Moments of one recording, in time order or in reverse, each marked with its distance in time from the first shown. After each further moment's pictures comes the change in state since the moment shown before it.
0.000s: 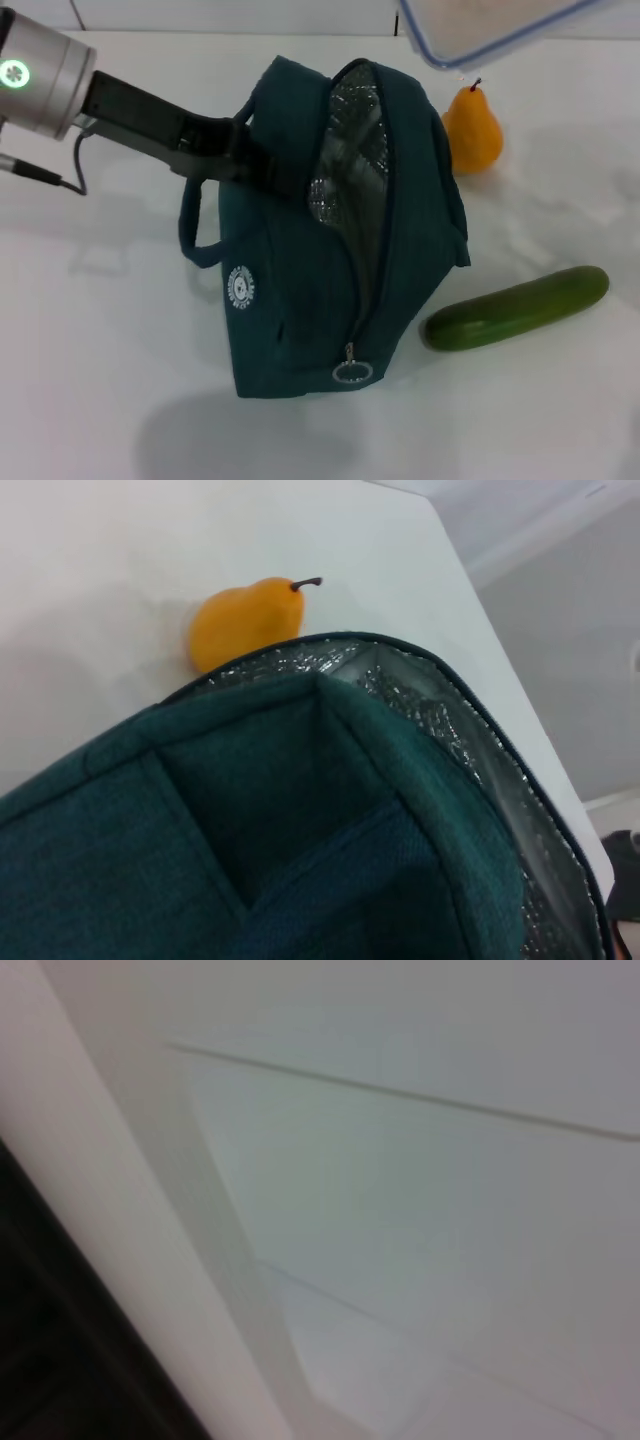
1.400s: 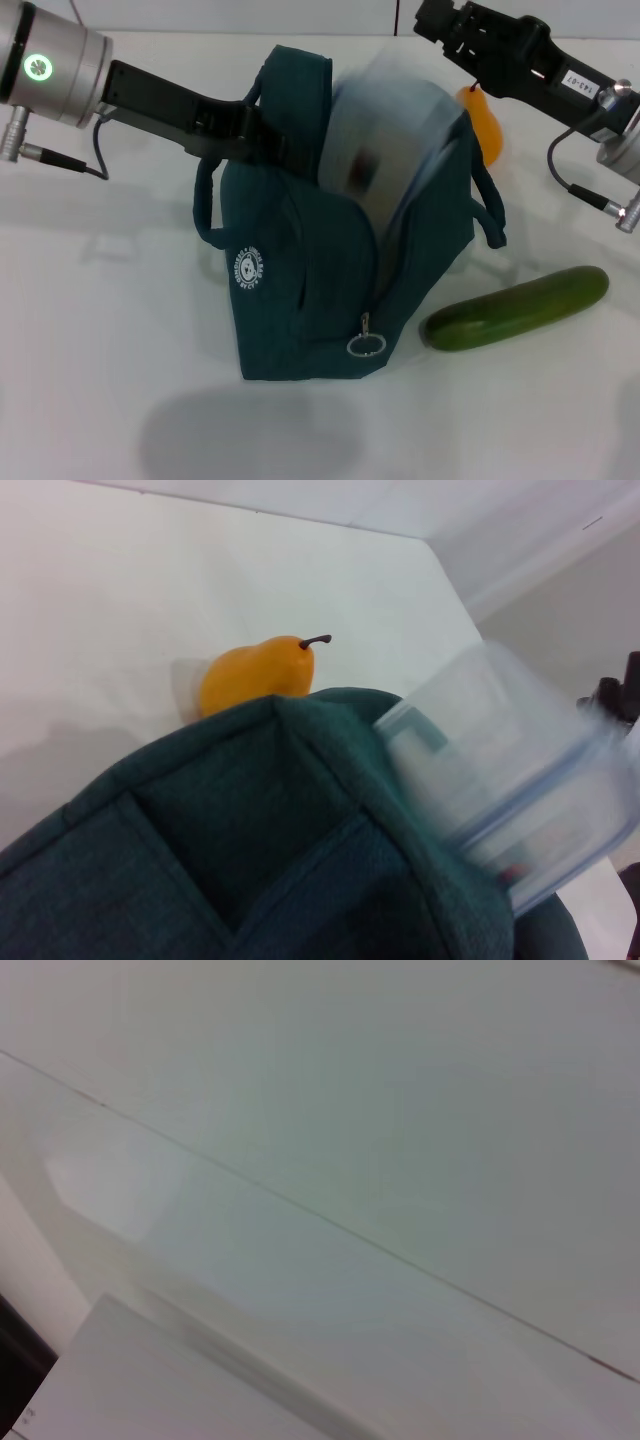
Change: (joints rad) left arm -0.024 0.001 -0.008 -0.083 0.000 -0.099 0.080; right arm 0.071 0.000 -0.328 0.039 -0.009 0.326 -0.123
